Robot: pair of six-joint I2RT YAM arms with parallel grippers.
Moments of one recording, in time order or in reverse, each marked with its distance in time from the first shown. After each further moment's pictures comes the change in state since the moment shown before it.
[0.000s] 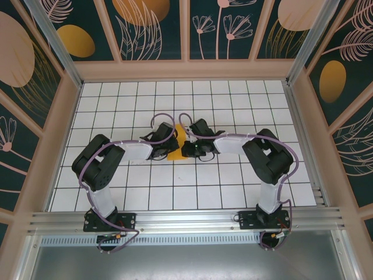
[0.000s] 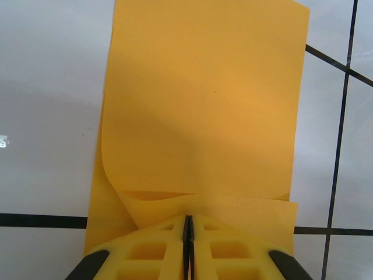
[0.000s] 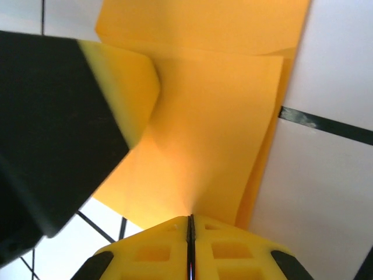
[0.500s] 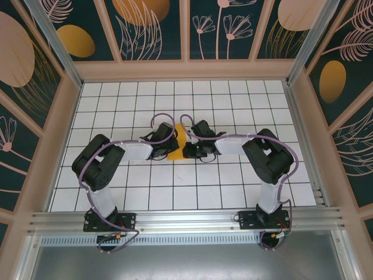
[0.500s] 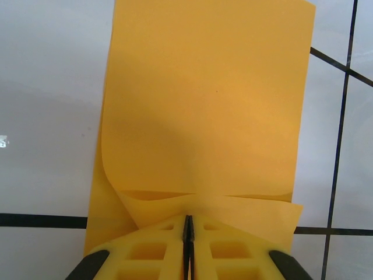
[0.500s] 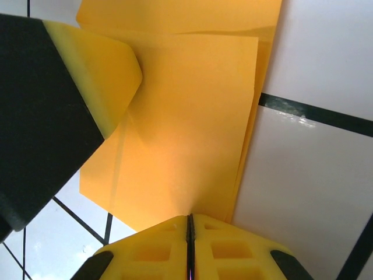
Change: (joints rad) left arm 0.001 0.000 0.000 0.000 0.001 0.000; right arm -0.015 0.000 -0.035 0.032 -0.020 -0.012
